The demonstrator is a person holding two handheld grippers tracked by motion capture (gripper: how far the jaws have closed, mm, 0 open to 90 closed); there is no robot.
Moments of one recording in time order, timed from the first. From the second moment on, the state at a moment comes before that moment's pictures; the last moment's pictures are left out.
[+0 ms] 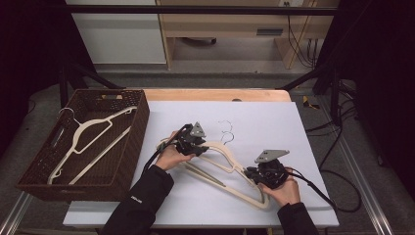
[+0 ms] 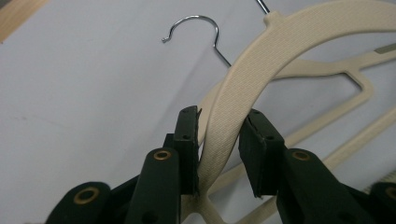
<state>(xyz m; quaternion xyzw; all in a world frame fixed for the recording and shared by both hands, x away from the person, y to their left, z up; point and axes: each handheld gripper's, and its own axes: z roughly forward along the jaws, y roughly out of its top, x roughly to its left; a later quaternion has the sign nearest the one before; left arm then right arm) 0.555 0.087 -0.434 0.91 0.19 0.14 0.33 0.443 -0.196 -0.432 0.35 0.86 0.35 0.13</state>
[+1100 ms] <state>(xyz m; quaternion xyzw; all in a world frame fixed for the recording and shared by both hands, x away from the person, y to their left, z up) 0.480 0.111 -0.410 0.91 0.14 0.18 0.34 0.442 -0.190 -0.407 0.33 0.81 0.48 0.09</state>
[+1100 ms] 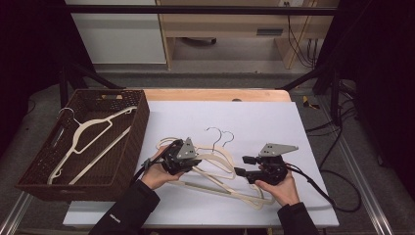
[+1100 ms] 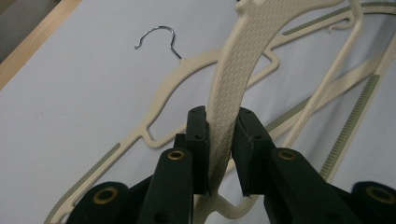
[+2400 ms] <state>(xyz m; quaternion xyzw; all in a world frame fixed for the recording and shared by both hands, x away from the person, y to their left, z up) 0.451 0.150 -0.374 0.87 0.19 0.12 0.43 0.451 -0.155 -0.401 0.26 0.84 0.47 -0.02</state>
